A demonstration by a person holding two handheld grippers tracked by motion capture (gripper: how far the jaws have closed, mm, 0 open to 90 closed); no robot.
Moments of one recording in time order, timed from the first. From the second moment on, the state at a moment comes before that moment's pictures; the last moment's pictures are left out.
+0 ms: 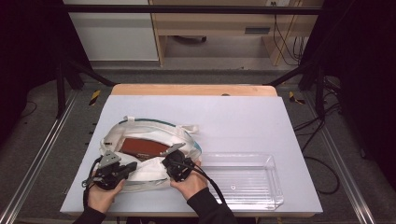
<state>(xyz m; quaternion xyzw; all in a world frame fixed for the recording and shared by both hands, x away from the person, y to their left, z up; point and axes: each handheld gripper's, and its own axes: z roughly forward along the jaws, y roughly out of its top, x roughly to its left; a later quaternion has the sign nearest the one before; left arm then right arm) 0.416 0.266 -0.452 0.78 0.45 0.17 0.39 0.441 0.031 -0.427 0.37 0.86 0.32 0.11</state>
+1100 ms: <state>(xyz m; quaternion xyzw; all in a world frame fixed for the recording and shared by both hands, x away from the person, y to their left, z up) 0.440 0.330 -0.440 0.73 0.52 0.25 0.37 0.461 0.040 -0.430 0.41 0.87 0.26 0.11</state>
